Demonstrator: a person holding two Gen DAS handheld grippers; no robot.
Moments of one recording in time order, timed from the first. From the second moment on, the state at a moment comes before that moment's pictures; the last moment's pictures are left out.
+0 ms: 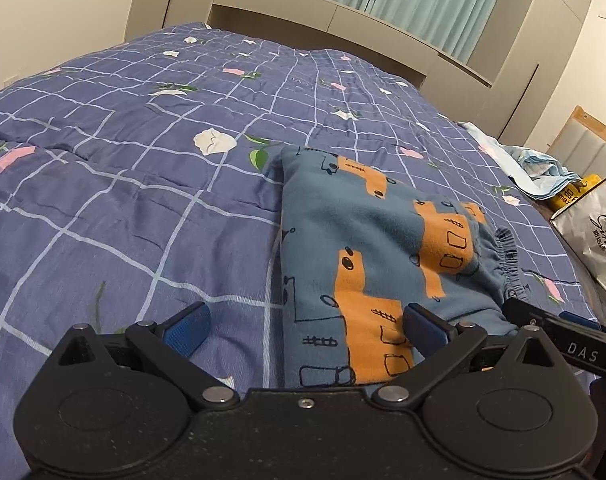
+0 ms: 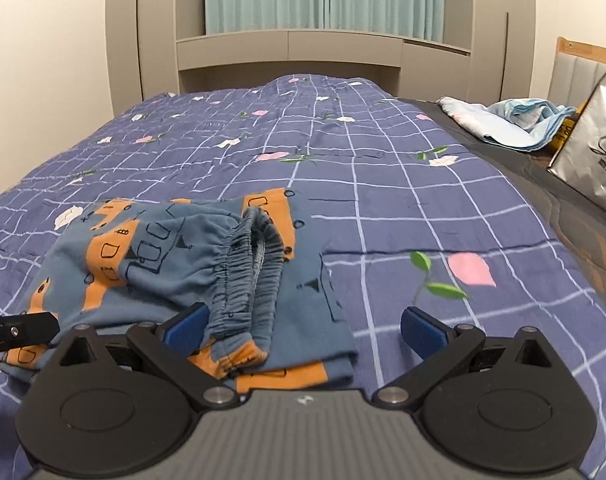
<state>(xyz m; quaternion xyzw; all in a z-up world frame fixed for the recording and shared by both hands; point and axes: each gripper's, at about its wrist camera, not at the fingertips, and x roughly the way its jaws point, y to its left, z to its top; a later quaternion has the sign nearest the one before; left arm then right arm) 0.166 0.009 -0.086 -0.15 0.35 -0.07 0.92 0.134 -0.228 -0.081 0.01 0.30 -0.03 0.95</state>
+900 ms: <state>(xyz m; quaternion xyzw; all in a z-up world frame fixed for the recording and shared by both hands) 0.180 0.011 -0.060 -0.12 0.33 -0.05 0.94 0.120 -0.251 -0.072 0.05 0.23 -0.02 0.97</state>
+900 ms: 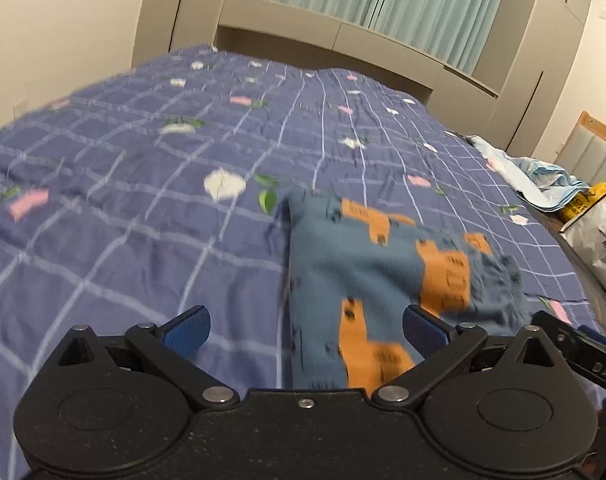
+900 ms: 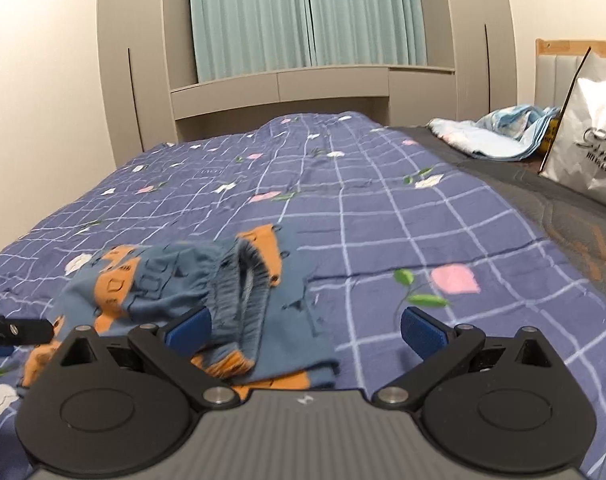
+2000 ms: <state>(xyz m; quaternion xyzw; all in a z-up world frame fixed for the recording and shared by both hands) 0.226 0.004 -0.086 -0.14 0.34 -0.08 0.93 0.188 -0.253 -0.084 0.00 0.26 -0.03 0.96</state>
